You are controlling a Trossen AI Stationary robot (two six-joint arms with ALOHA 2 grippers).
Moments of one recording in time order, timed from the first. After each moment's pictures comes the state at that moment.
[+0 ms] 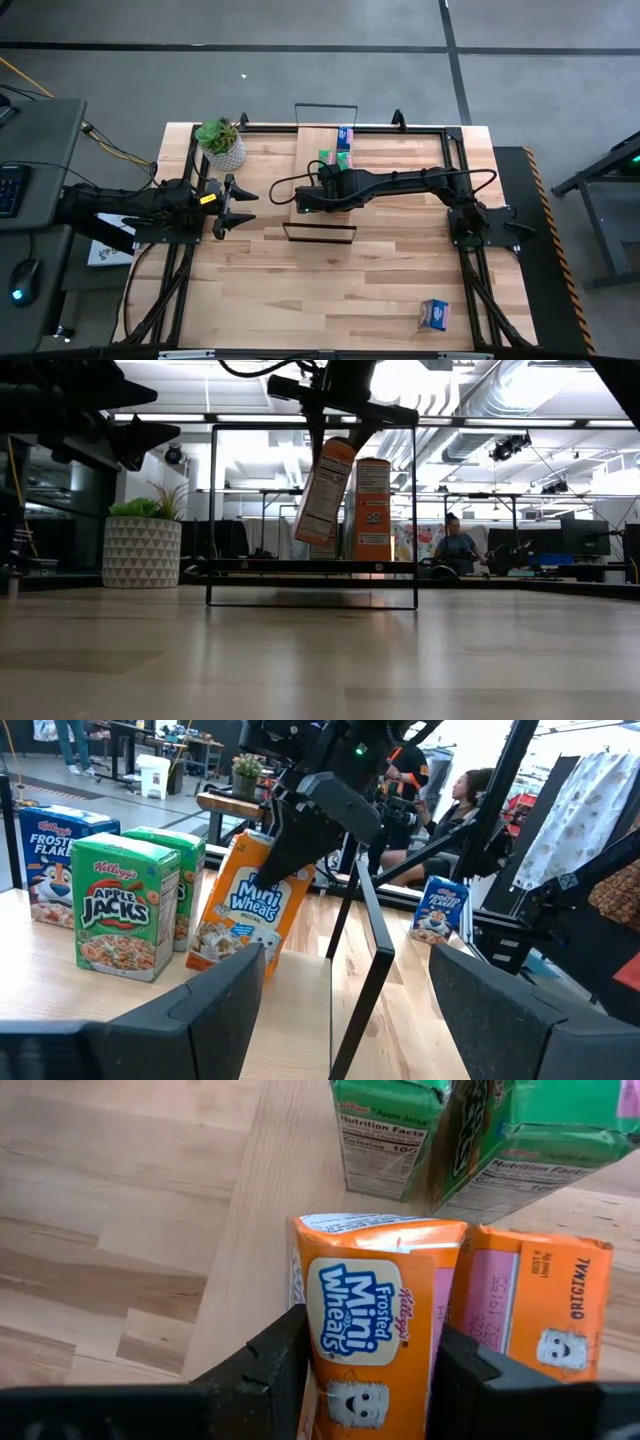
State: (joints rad) left arm -0.03 0.28 0.13 0.14 -0.02 -0.22; right arm 0.07 2.12 2.08 -1.29 0.42 1.39
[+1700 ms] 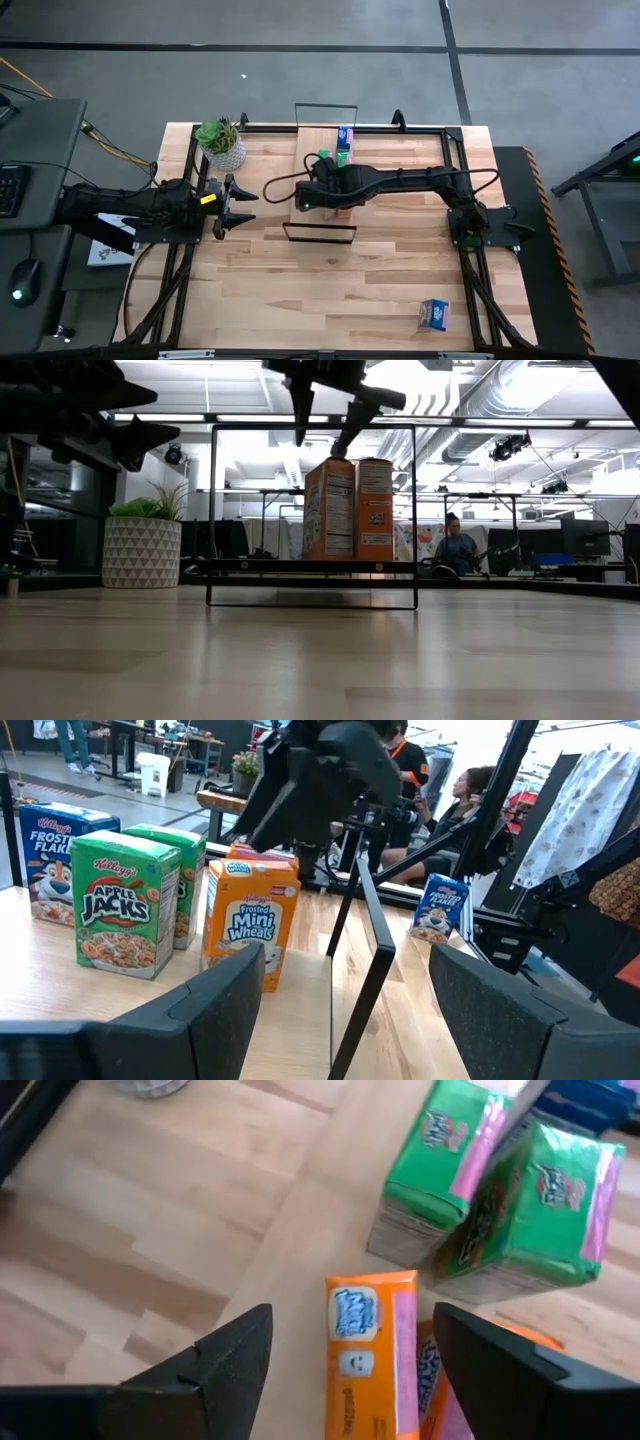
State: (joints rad) left arm -0.03 0.28 0.13 0.13 -0.01 -0.22; right arm 0.08 2.12 2.18 -1.31 0.51 1.15
